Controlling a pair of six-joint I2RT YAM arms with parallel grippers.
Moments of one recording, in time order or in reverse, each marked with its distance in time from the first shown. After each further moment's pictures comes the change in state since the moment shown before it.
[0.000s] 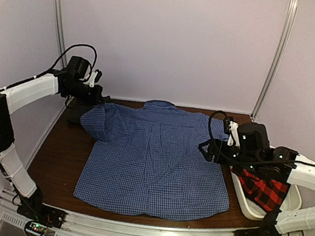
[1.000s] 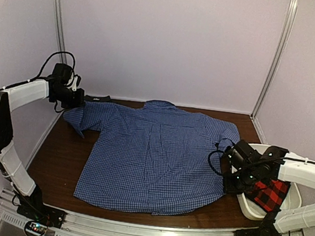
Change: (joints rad) left arm 0.179 0.002 -0.101 0.090 -0.055 0.002; right arm -0.090 0.140 -0.034 -0.478 -0.096 0.026
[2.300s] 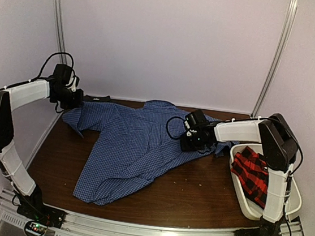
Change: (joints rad) left arm 0.000 0.013 0.002 0.000 -0.068 -0.021; right arm -0.158 0.932 0.623 0.608 -0.019 -0.358
